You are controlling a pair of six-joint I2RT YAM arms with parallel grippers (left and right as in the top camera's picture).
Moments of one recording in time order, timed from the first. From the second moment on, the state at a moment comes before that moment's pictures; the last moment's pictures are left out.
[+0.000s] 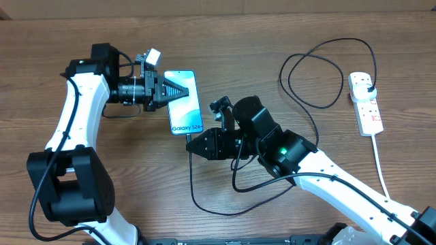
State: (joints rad) left arm 0.07 1.85 1.50 -1.21 1.30 0.06; right arm 0.74 1.42 0.99 -0.17 -0.63 0.90
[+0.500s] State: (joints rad) left arm 0.05 1.85 1.51 -1.21 1.31 0.06; right arm 0.70 1.42 0.99 -0.17 -0.72 0.89
